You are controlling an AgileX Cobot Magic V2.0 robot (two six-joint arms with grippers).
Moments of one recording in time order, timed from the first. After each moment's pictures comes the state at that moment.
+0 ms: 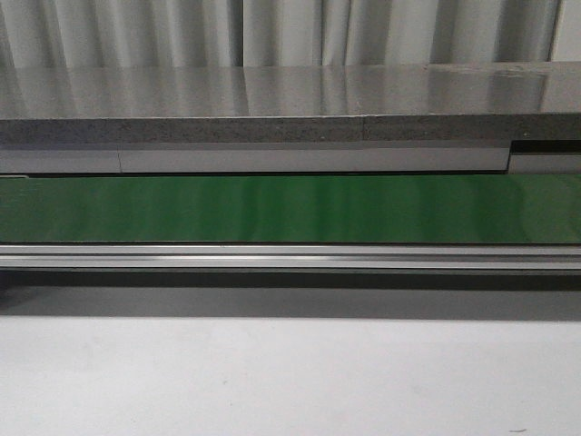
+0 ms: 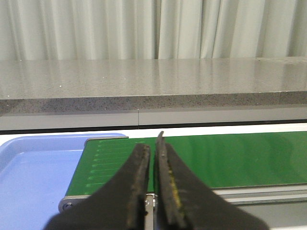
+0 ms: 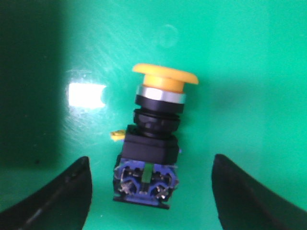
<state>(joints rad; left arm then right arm) -0.15 0.00 0.00 0.07 0.04 -0.01 -0.59 1.82 -1.14 0.23 0.60 -0.68</state>
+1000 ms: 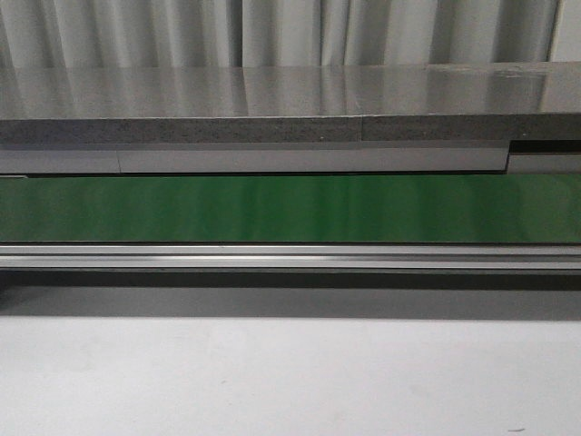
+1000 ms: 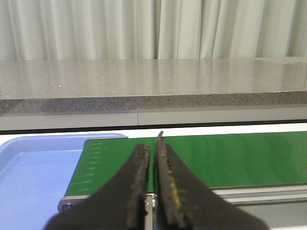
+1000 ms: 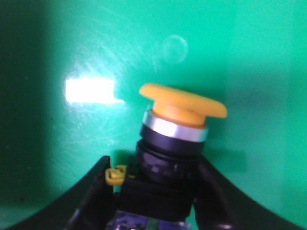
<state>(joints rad) -0.15 0.00 0.00 0.07 0.04 -0.01 -0.60 1.94 -1.22 0.31 0.63 -0.72</state>
